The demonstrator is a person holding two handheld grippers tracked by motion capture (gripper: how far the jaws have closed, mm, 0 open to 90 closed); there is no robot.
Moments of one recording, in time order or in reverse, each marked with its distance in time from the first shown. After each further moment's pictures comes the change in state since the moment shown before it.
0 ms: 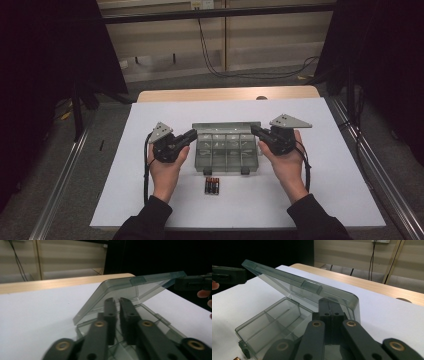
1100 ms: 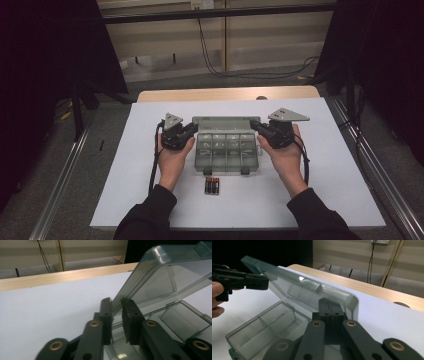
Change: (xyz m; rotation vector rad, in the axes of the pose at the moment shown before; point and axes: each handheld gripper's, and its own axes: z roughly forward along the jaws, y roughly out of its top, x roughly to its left) left arm 0.017 0.004 0.049 0.103 0.159 0.025; right arm -0.008 0.008 0.010 0.009 0.003 -0.010
